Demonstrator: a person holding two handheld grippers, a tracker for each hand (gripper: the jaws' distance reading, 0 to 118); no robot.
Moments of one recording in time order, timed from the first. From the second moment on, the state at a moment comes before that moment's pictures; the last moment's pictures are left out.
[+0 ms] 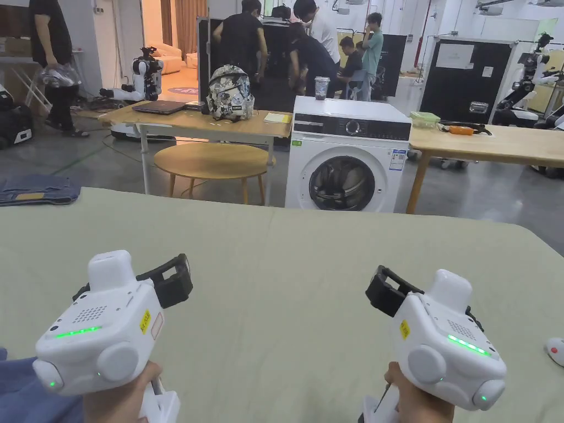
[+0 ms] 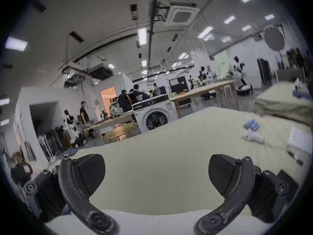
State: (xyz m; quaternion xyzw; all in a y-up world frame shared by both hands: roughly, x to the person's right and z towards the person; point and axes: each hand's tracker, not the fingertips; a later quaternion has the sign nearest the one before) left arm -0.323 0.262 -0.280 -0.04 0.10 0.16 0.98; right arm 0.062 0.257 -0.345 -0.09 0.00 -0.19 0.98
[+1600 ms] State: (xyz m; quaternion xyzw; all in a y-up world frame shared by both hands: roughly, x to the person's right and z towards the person) left arm -0.296 0.267 -0.283 -0.04 0.11 -0.01 0.99; right arm 0.023 0.251 -0.342 -0.08 0.01 0.01 1.00
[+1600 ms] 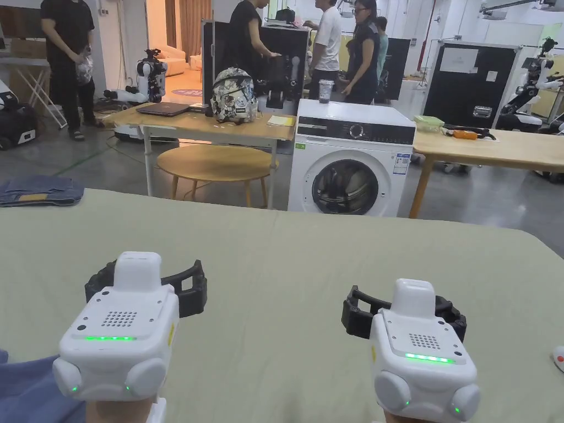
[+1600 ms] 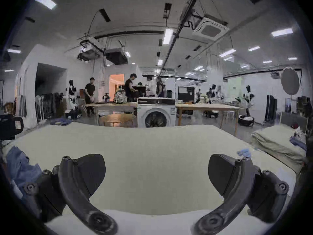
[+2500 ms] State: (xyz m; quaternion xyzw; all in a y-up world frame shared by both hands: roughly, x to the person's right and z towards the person) left arm -0.289 0.274 -0.281 -0.06 0.13 -0.02 0.99; right arm 0.024 0.254 -0.335 -0.08 0.00 0.00 1.00
